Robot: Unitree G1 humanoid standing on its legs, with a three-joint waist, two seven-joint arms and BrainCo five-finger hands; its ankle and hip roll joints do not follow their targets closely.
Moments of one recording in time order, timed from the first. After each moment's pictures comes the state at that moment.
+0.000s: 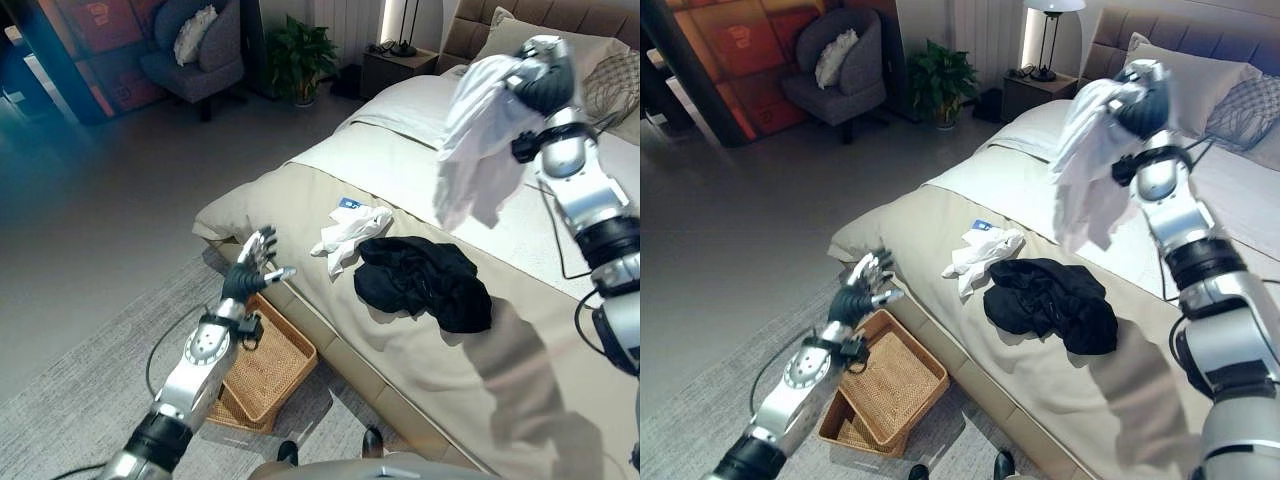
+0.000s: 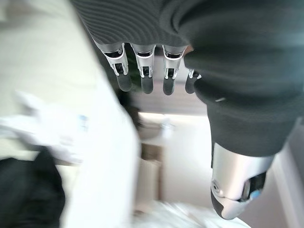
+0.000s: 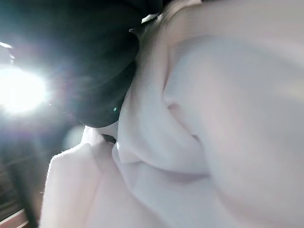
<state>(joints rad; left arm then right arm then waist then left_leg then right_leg) -0.14 0.46 -0.32 0.05 -0.48 -0.21 0.08 -0.97 -0.83 0.47 0.61 0.13 -0.12 -0.35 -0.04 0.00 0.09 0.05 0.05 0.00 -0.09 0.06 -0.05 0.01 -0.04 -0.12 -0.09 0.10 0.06</state>
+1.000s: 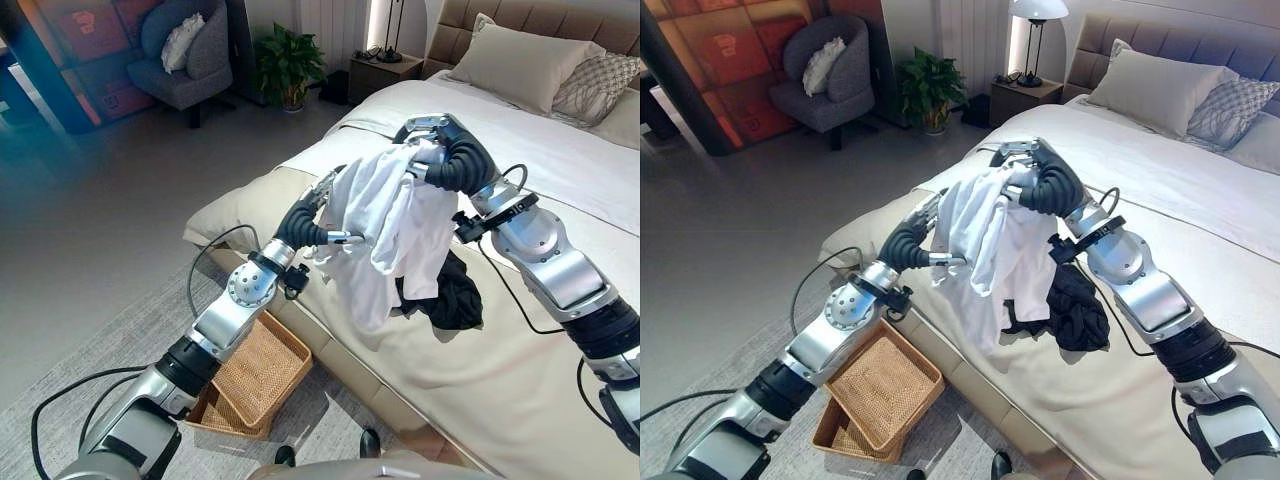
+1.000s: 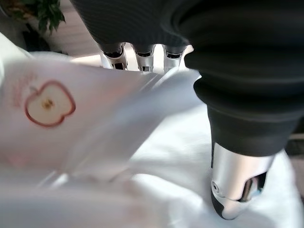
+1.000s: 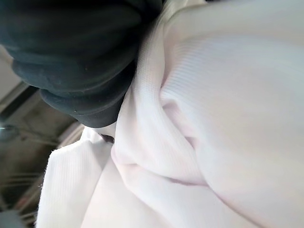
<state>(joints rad) -0.47 0.48 -0.56 0.04 -0.32 -0.19 0.07 -0.59 -0.82 0.42 -0.16 0.37 -0.15 0.00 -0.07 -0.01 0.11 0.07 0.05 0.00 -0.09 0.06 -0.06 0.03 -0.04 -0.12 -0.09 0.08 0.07</state>
